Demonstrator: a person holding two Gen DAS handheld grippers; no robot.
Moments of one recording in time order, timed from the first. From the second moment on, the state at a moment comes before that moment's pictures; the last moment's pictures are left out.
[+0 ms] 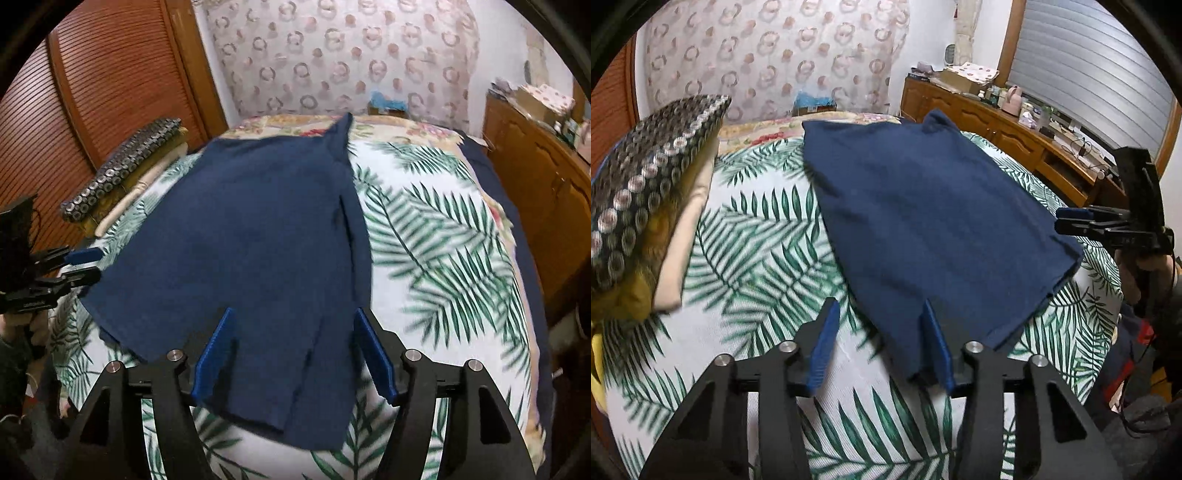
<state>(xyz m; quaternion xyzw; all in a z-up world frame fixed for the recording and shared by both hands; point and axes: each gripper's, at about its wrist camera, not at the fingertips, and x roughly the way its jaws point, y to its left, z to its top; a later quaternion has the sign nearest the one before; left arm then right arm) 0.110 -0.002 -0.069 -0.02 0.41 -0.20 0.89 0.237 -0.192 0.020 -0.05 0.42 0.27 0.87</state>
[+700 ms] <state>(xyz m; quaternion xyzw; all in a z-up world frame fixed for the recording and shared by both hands) 0.091 -0.012 -0.081 -0.03 0.42 -0.20 0.89 0.217 -0.183 0.012 -0.07 0.42 0.27 0.86</state>
